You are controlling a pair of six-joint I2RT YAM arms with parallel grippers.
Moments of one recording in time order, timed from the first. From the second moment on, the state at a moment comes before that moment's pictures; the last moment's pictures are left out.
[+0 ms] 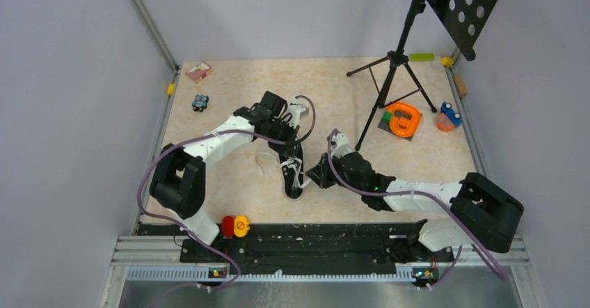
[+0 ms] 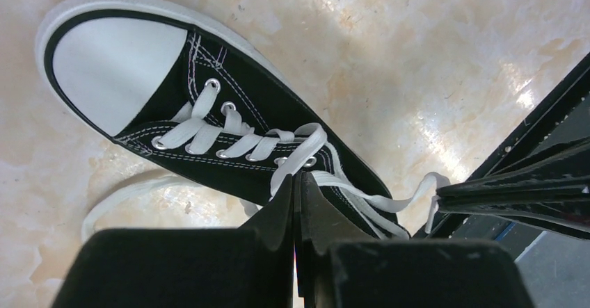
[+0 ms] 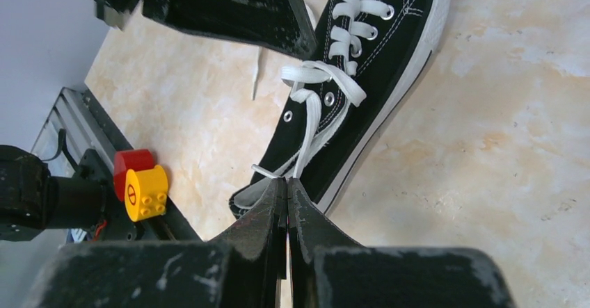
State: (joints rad) left arm -0.53 1.66 1.23 -0.62 0.40 0.05; right arm 0.95 1.33 0.48 0.50 0.03 0.60
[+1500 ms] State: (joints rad) left arm -0.57 1.73 1.22 -0.64 0.32 0.05; right arm 0.95 1.31 0.47 0.51 0.08 0.61
